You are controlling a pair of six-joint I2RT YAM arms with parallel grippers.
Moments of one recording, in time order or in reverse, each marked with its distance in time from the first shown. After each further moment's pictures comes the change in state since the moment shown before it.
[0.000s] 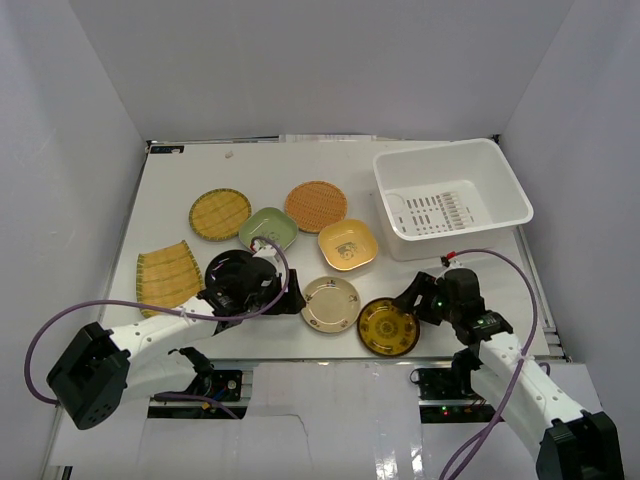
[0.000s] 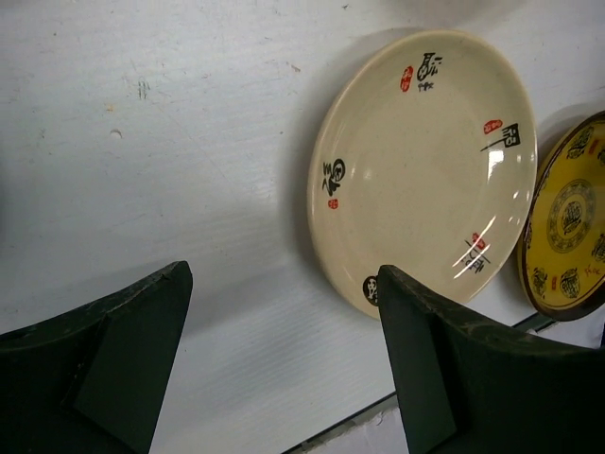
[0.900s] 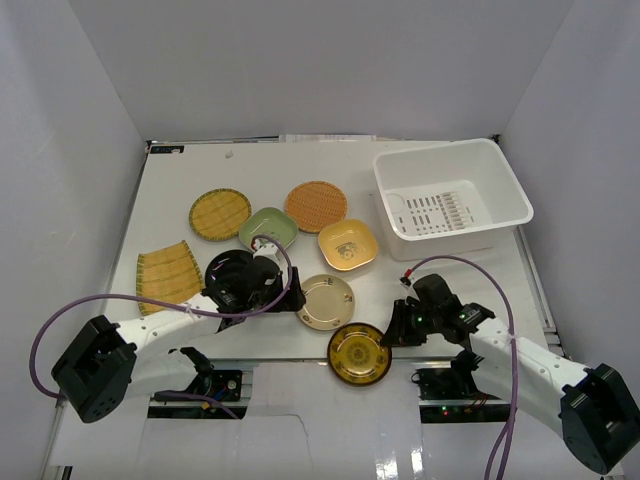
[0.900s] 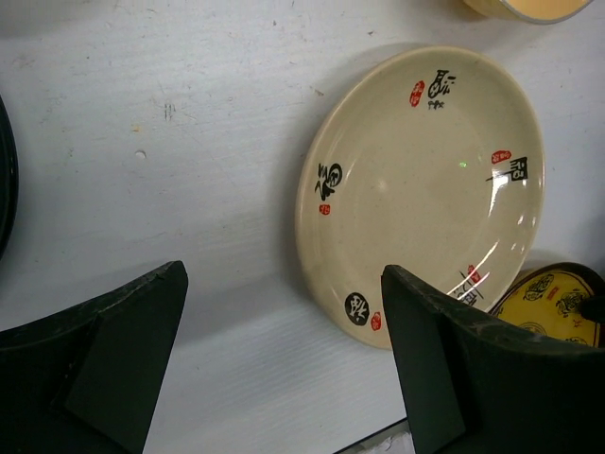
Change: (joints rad) left arm -0.005 0.044 0.018 0.010 -0.062 -0.002; right arm 0.313 0.176 0.059 -0.108 -0.163 -0.014
